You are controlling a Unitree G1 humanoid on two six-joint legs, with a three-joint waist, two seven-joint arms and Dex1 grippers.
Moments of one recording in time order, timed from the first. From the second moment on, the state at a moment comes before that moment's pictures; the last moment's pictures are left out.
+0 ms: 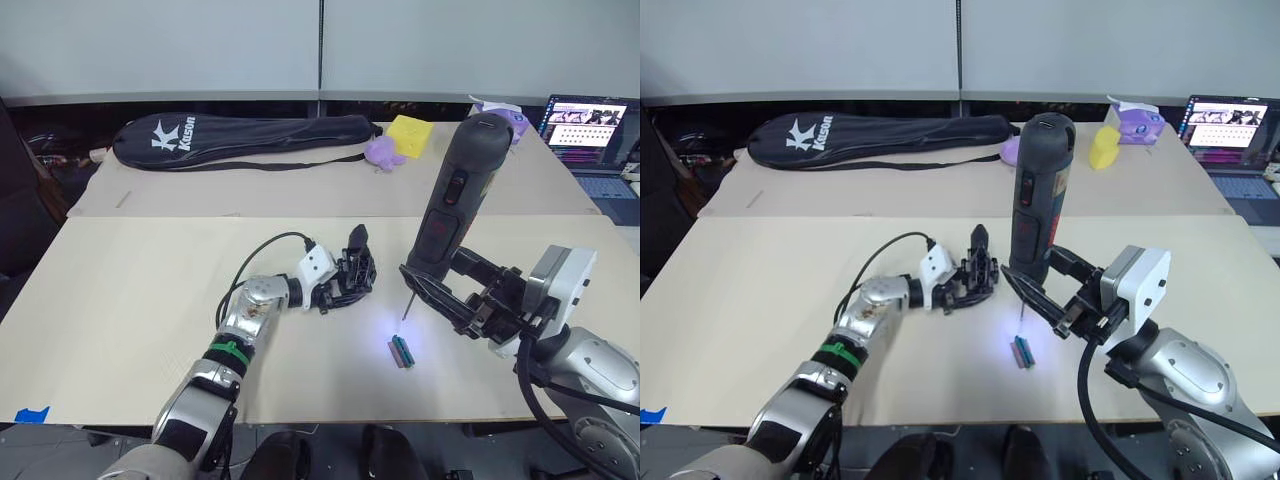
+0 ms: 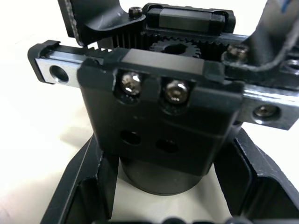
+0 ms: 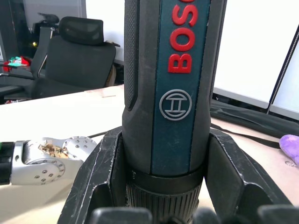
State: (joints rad) left arm -0.74 0.17 -0.22 0.78 -0.08 -0.14 -1.04; right arm 0.06 -0.61 -0.25 -0.87 0.73 0.43 0.47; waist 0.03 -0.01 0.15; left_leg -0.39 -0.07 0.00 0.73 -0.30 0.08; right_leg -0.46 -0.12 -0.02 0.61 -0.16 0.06
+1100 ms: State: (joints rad) left arm -0.52 0.21 -0.13 0.45 -0.08 -0.01 -1.07; right arm -0.01 -0.65 -0.24 -0.82 0.83 0.47 0.47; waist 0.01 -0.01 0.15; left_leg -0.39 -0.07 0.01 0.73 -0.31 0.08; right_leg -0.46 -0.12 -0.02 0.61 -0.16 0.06
